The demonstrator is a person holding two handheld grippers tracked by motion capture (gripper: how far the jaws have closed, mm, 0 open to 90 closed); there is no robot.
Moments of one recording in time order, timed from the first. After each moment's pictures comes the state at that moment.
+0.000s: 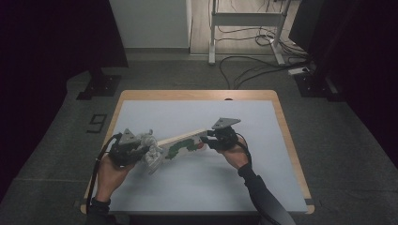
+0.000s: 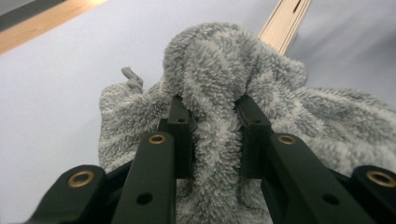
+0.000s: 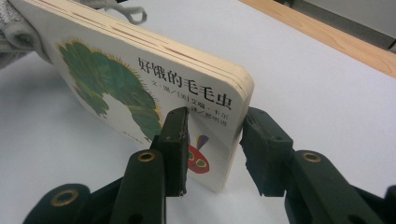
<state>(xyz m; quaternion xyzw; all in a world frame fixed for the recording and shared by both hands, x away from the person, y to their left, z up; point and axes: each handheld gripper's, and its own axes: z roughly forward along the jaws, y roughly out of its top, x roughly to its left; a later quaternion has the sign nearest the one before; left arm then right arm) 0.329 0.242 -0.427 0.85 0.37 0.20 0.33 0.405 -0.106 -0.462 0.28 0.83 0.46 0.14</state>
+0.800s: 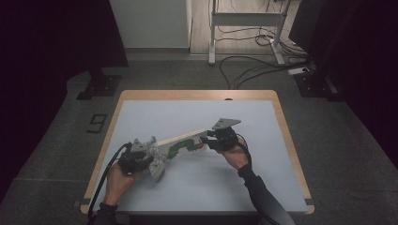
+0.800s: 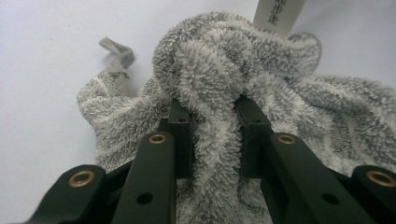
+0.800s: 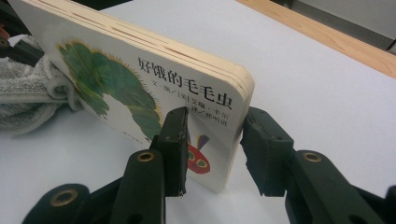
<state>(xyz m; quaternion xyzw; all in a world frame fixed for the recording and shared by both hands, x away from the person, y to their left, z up) 0.336 0.236 -0.483 0.86 0.38 0.16 0.30 0.403 -0.106 -0.463 0.28 0.83 0.46 0.14</state>
